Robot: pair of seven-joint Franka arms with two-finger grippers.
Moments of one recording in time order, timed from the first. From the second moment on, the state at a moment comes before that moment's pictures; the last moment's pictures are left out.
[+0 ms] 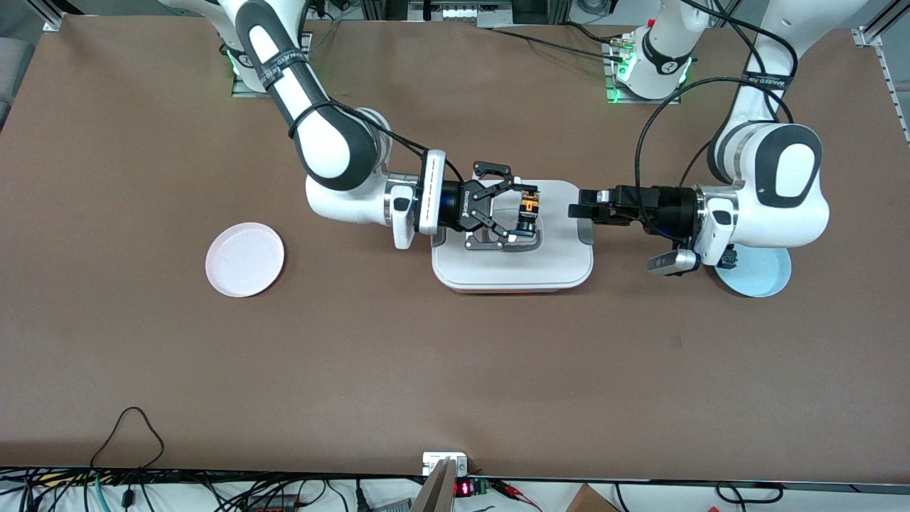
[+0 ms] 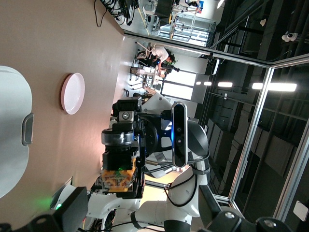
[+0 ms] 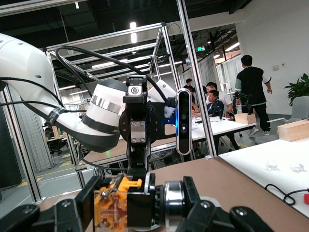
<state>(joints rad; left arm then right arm) -0.11 0.28 0.00 -1.90 -1.58 1.62 0.41 0.69 0.59 -0.03 -1.52 2.08 2.19 -2.06</state>
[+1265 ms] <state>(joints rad) -0.22 0.35 0.00 -1.90 -1.71 1.69 0.44 0.69 0.59 -0.03 -1.52 2.08 2.19 -2.06</state>
